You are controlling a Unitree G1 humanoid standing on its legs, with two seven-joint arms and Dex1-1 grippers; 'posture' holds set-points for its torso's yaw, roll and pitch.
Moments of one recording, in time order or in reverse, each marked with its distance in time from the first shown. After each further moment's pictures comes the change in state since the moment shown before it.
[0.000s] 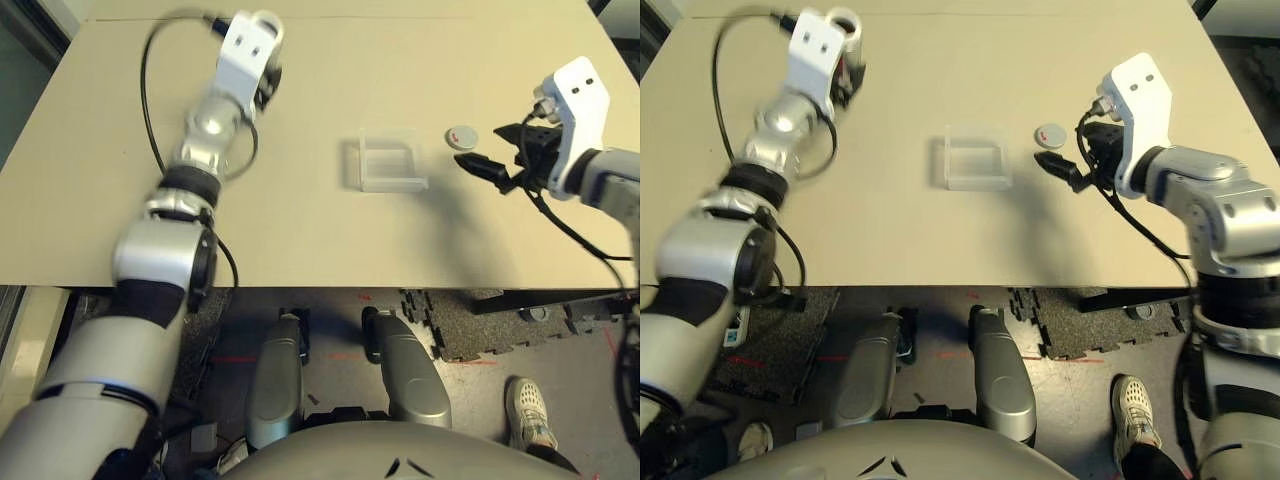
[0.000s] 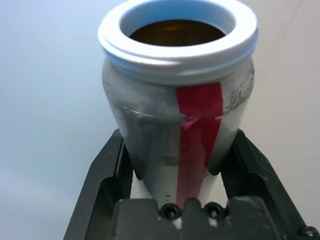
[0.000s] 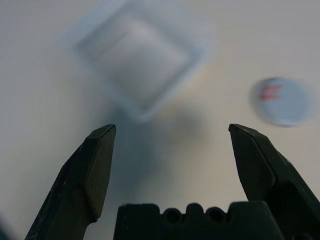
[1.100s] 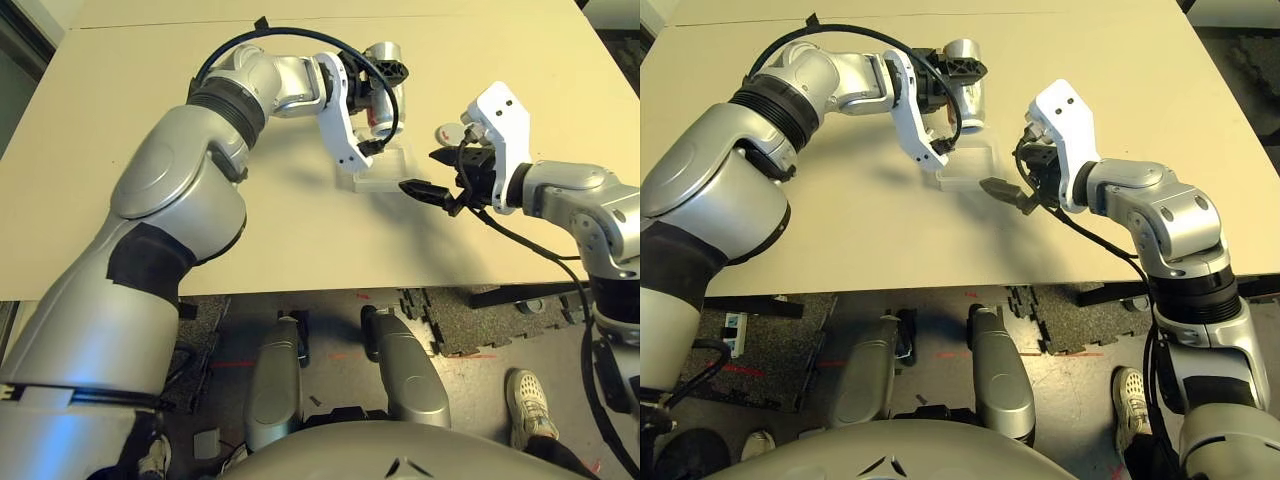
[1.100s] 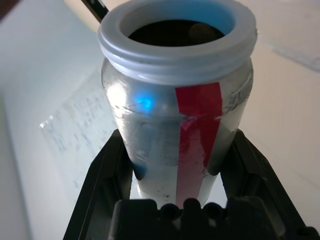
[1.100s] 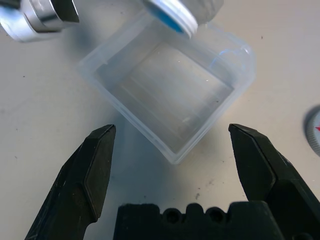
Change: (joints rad) left arm -0.051 -0.128 -0.679 0.082 0.778 -0.080 0.572; right arm -0.089 0.164 0.080 0.068 -0.056 -0.039 -0.085
